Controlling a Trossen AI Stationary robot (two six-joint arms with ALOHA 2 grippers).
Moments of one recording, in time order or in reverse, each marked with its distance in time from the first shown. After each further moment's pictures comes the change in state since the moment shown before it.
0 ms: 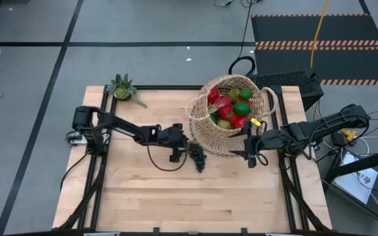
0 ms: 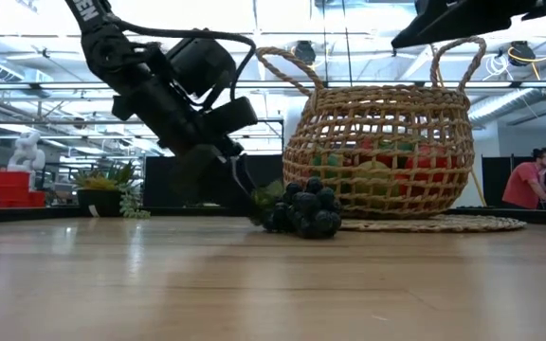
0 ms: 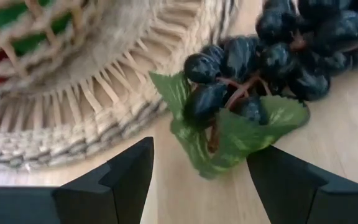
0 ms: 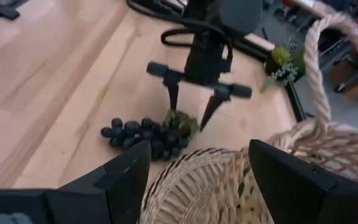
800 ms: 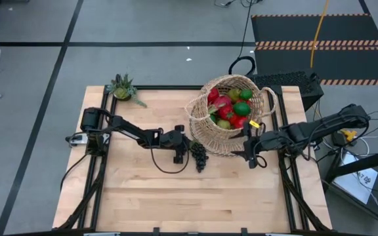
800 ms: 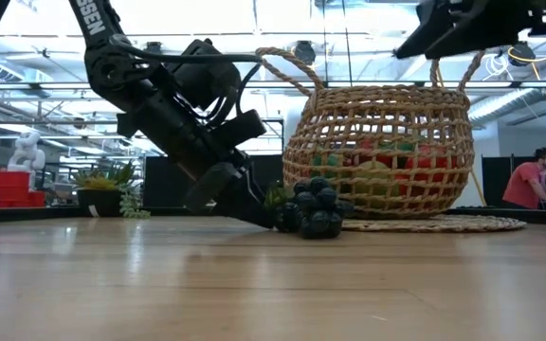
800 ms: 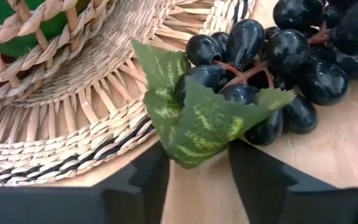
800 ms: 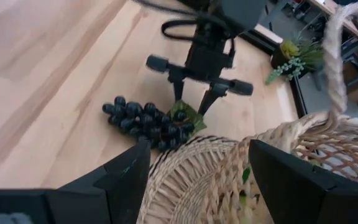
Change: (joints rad) left arm -0.026 0.101 0.002 0.157 -0.065 -0.015; right arm 0.000 0.000 -0.016 -0.034 -0.001 -0.055
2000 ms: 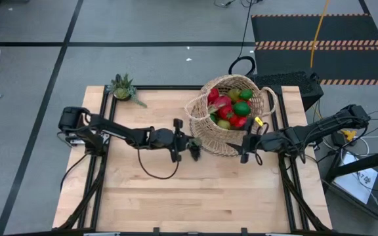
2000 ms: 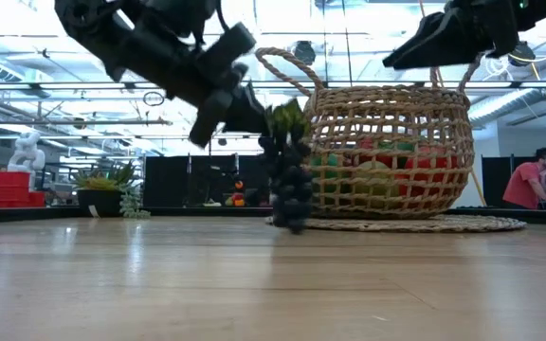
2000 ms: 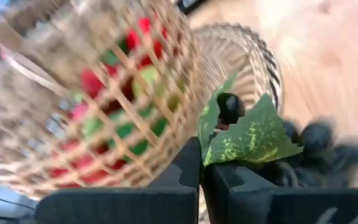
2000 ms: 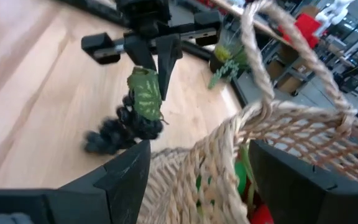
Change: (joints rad) left arm -0.074 -0.242 -0.001 0.008 -0.184 0.336; right arm -0.001 0.000 -0.146 0.305 0.237 0.037
